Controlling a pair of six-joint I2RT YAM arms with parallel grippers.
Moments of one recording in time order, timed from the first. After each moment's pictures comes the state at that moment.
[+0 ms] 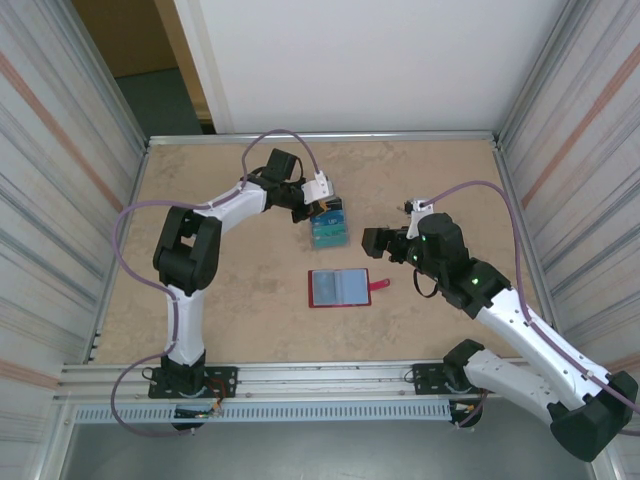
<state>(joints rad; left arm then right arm) -0.44 2.07 1.54 -0.37 0.56 0.84 0.62 0.86 0.79 -0.41 0.08 0.52</state>
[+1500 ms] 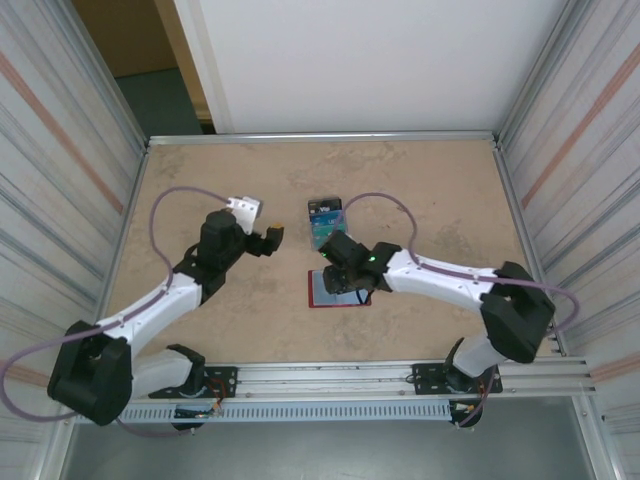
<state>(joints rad) -0.44 1.14 0.57 0.15 -0.07 -0.01 0.96 1.55 1.02 -0.60 0.13 0.65</state>
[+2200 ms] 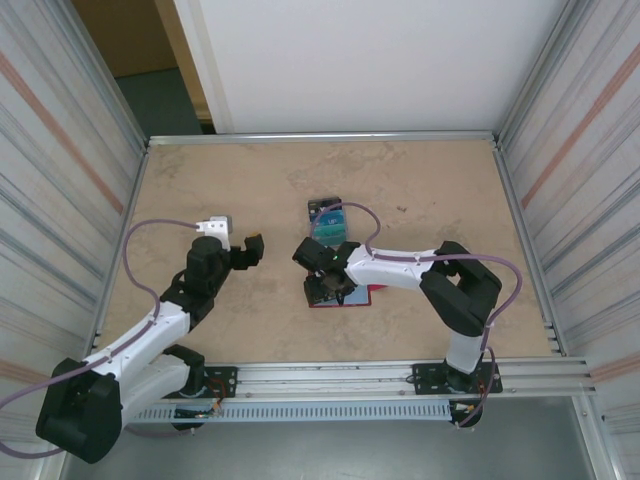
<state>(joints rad) -0.40 0.95 0.38 0.16 -0.20 -0.28 1.00 1.82 1.15 -0.64 0.08 0.65</state>
